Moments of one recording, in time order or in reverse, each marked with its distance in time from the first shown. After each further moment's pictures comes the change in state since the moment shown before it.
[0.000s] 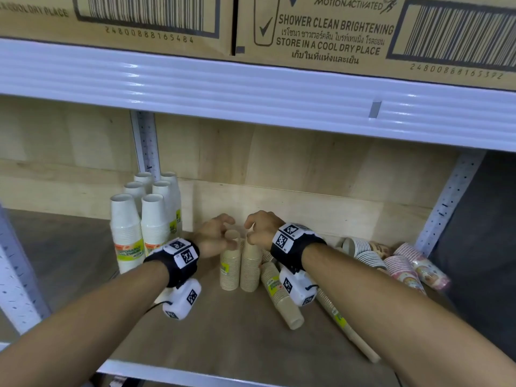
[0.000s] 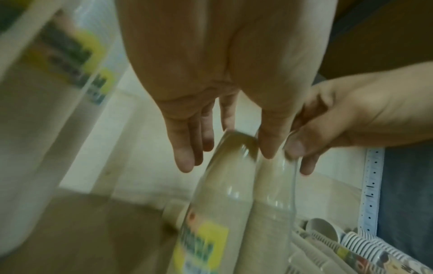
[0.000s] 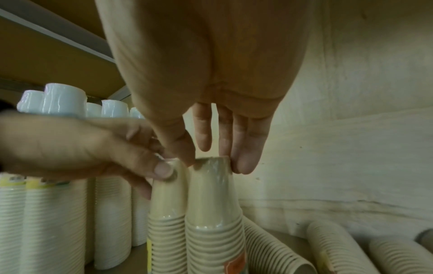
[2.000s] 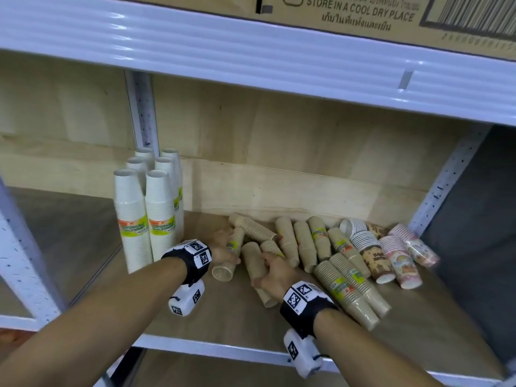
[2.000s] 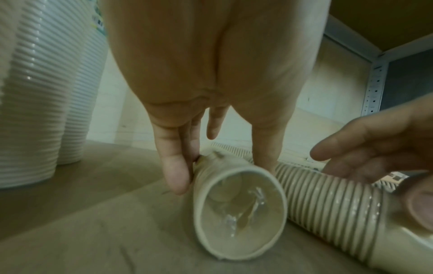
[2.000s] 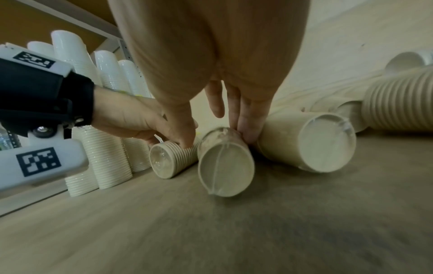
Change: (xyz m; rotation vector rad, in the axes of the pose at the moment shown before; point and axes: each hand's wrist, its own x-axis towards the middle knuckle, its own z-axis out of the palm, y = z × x) left_hand 0.003 -0.052 0.060 0.283 -0.234 -0.118; right_hand -0.081 0.043 0.110 0.132 0.023 0.220
